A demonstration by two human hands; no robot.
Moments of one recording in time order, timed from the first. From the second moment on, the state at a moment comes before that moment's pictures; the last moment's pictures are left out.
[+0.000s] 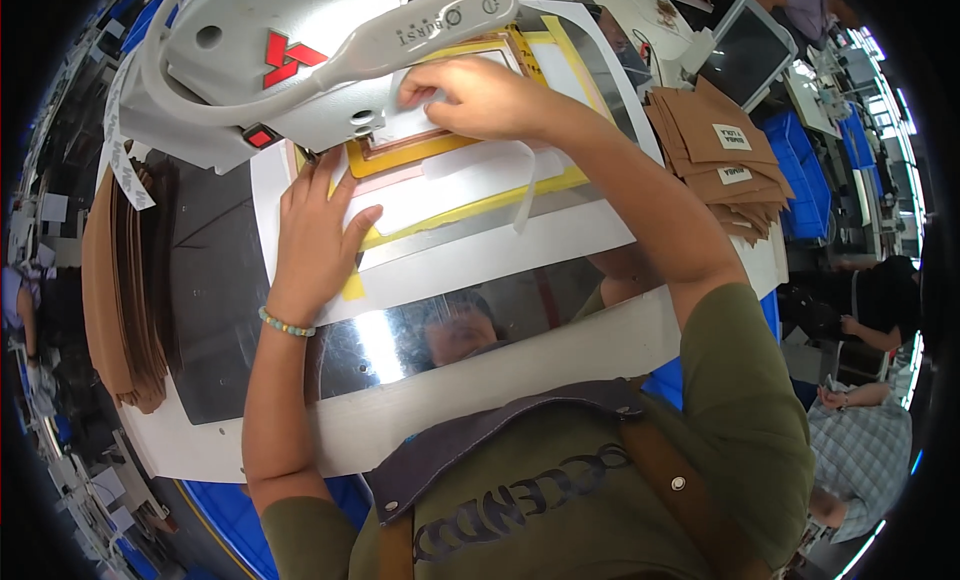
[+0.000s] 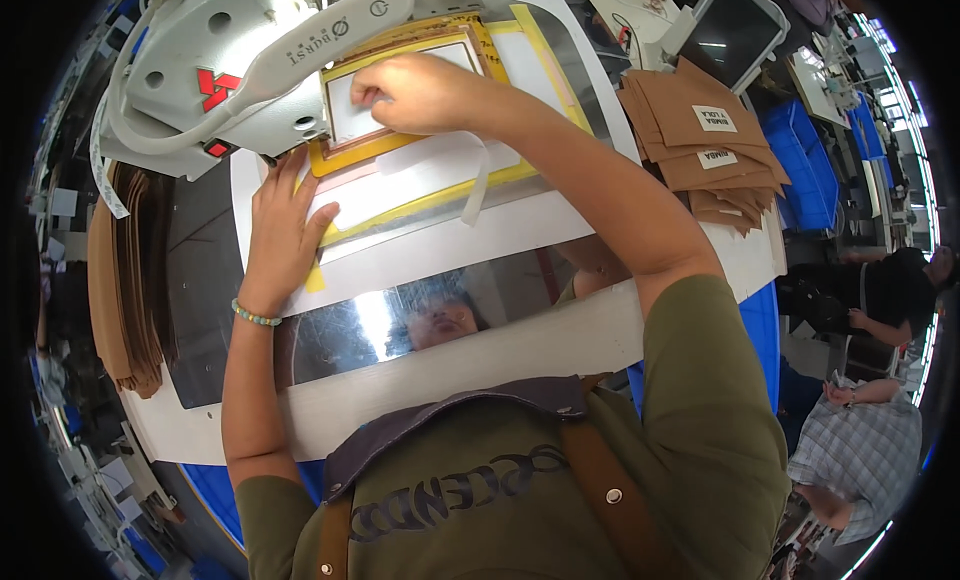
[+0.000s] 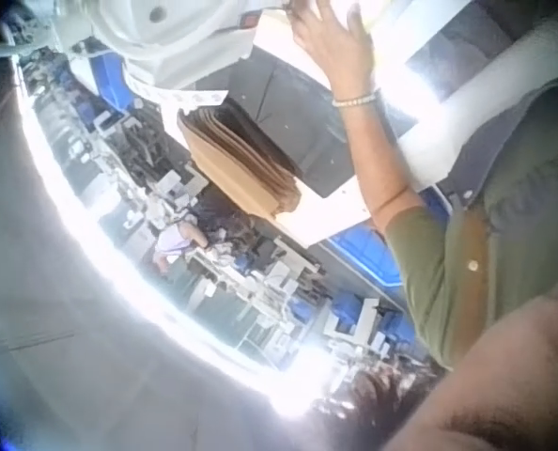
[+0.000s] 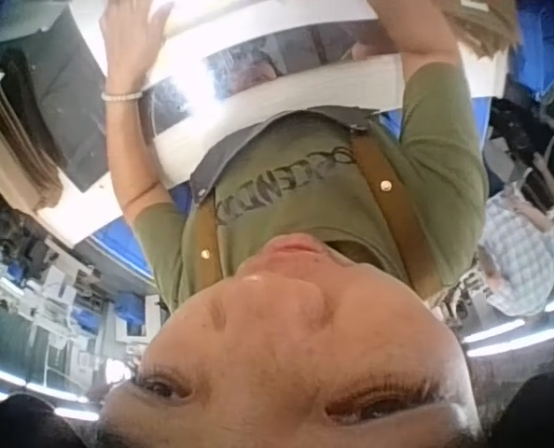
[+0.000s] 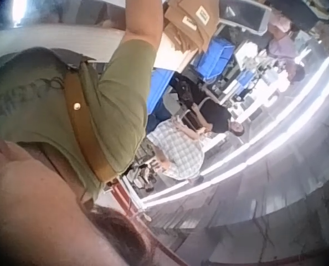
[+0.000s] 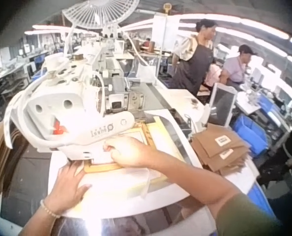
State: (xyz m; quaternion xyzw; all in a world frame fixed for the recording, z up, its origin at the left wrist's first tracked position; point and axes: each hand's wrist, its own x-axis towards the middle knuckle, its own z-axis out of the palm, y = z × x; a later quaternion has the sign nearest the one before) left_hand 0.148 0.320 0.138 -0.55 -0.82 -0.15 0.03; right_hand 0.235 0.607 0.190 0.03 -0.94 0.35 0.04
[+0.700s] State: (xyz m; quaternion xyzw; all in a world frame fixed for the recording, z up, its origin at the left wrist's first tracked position) left_hand 0.221 0.348 0.170 -0.63 -0.72 -0.28 0.11; right_hand 0.361 0.558 0.189 0.21 -0.94 -0.01 0.26
